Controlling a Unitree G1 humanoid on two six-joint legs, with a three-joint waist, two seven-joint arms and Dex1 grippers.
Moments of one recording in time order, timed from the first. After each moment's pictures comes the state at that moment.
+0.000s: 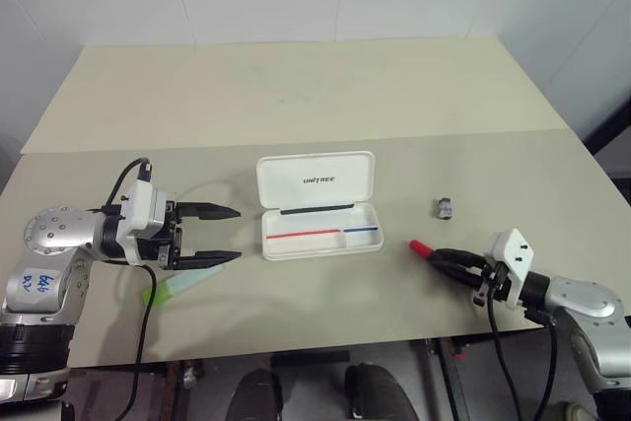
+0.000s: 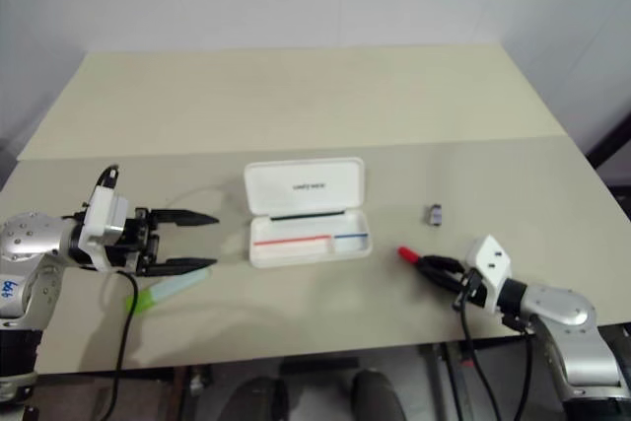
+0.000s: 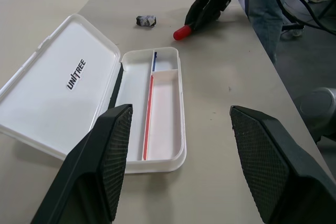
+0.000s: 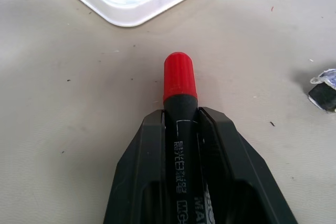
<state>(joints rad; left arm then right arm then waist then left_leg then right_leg) -0.27 0.80 0.19 -0.07 -0.53 0.12 -1.35 0.02 -0.71 -0.16 -0.04 0.35 0.12 1.00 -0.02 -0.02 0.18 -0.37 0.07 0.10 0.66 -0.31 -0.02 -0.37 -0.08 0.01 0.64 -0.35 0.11</state>
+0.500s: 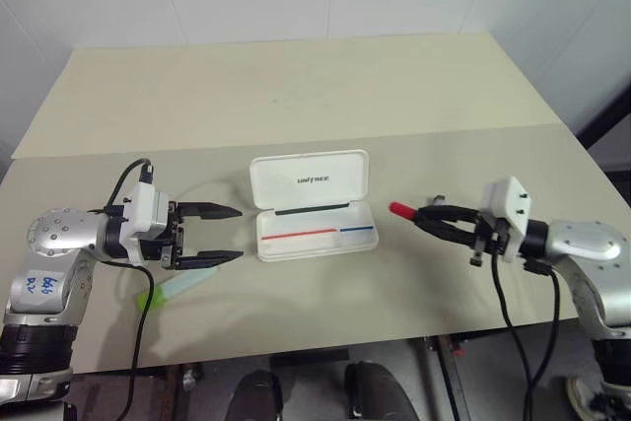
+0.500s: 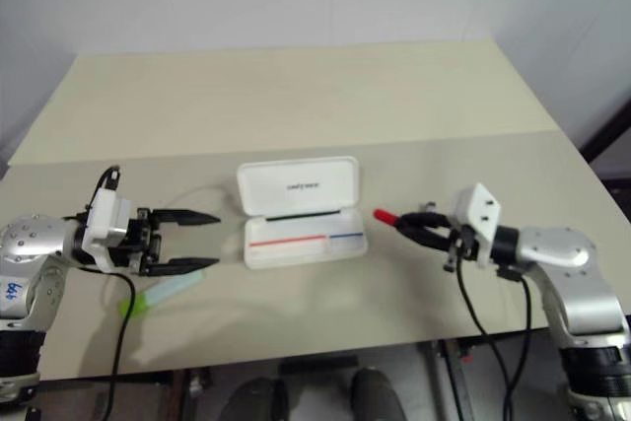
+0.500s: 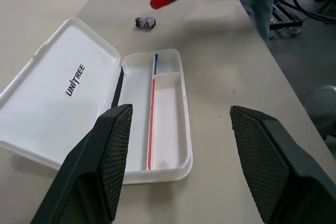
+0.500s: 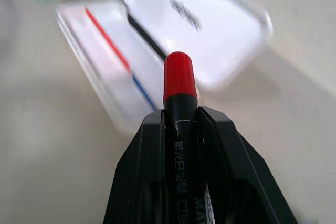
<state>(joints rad) -0.26 0.80 0.18 -0.05 -0.51 0.09 -1.33 -0.32 -0.73 -0.05 -0.17 0.41 0.24 1.08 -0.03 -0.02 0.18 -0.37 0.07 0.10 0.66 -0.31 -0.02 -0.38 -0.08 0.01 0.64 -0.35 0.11</state>
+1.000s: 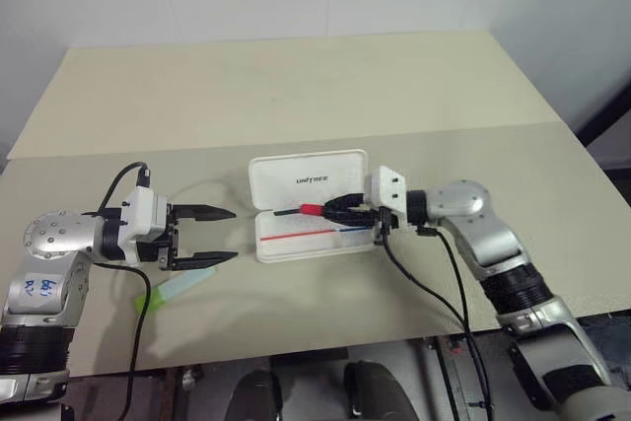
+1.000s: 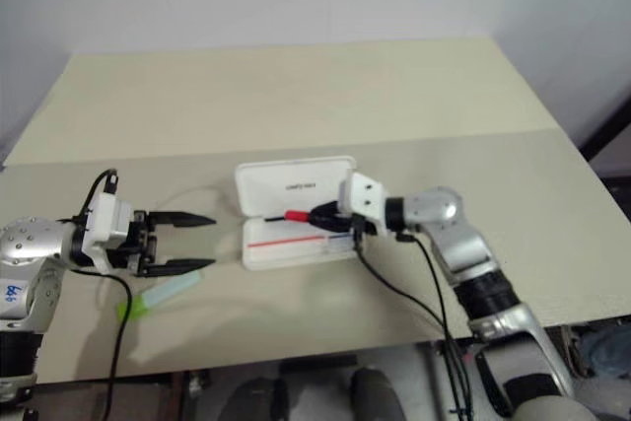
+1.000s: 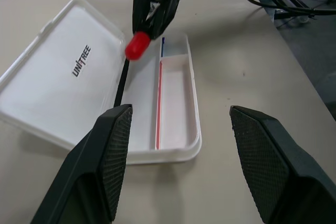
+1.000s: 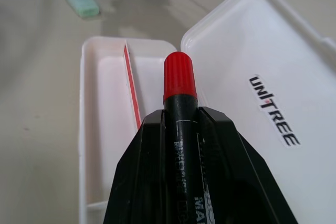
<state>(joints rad) -0.23 0.81 0.19 -0.01 -0.48 0.04 -1.33 -0.69 -0.46 0.29 0.25 0.14 -0.02 1.13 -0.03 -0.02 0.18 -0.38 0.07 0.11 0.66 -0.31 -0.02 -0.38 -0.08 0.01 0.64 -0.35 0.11</state>
